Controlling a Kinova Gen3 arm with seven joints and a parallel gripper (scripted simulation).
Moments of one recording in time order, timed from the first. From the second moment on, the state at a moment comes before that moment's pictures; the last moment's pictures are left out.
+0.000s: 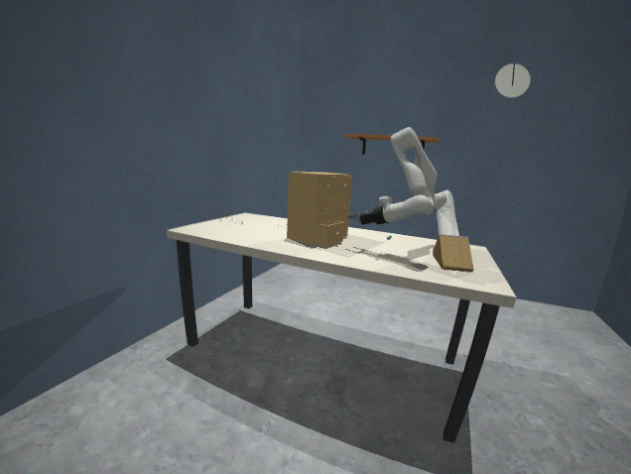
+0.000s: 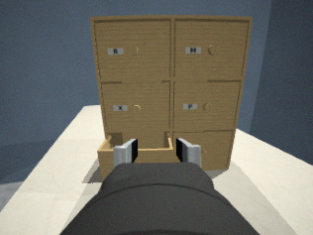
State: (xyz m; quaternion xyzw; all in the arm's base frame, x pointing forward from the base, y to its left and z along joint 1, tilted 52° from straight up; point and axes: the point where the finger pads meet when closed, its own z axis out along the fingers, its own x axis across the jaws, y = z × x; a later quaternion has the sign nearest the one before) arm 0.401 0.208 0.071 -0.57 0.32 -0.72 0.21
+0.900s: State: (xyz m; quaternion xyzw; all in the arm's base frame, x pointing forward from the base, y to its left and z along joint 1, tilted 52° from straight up) arm 0.362 0.212 0.054 -0.58 0.32 -0.72 0.21
